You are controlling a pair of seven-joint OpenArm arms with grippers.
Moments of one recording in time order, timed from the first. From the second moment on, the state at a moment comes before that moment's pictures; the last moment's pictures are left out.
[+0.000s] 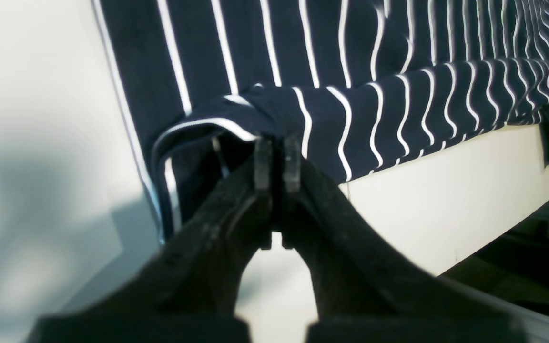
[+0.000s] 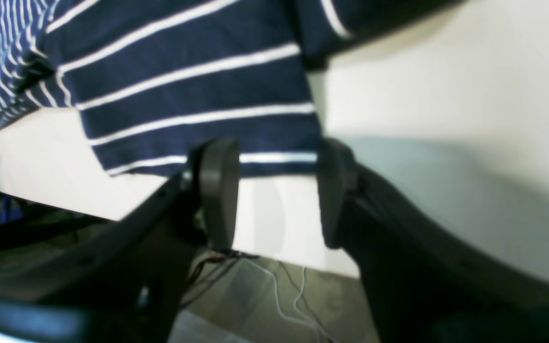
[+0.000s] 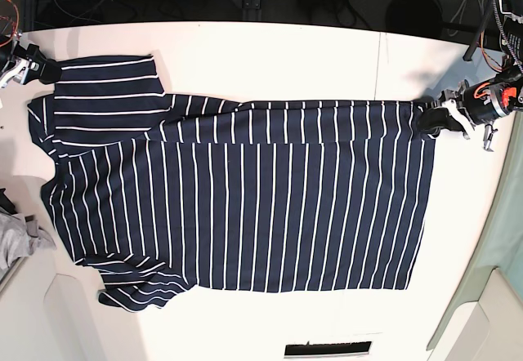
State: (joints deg) left arm 5.3 -30.5 -13.7 66.5 -51.9 -38.1 49.9; right arm -12.5 30.0 29.2 64.7 57.1 35.6 -66.5
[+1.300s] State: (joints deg) left arm 1.1 -32.6 -13.7 66.5 -53.9 -38.0 50.3; right arm -7.1 23.8 19.6 80.3 46.9 35.7 -55.9
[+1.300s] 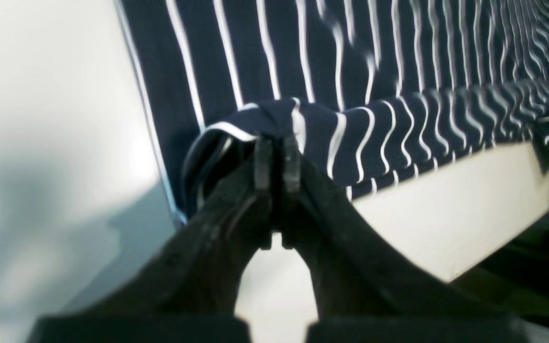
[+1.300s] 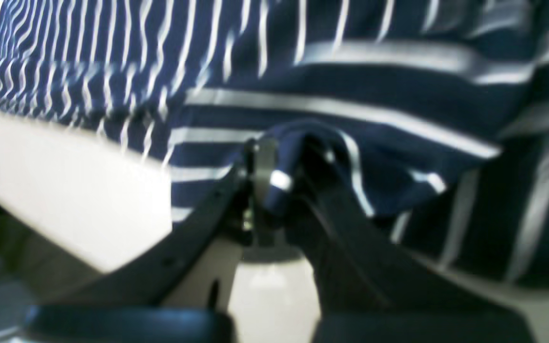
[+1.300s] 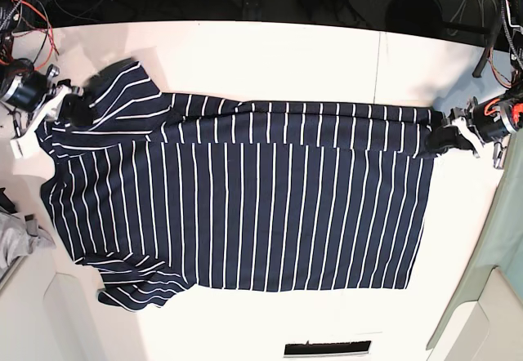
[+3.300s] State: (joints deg) left arm 5.5 -30.7 -23.7 66.5 -52.1 -37.9 50.0; right arm -1.3 27.1 30.3 64.5 39.1 33.5 -52.7
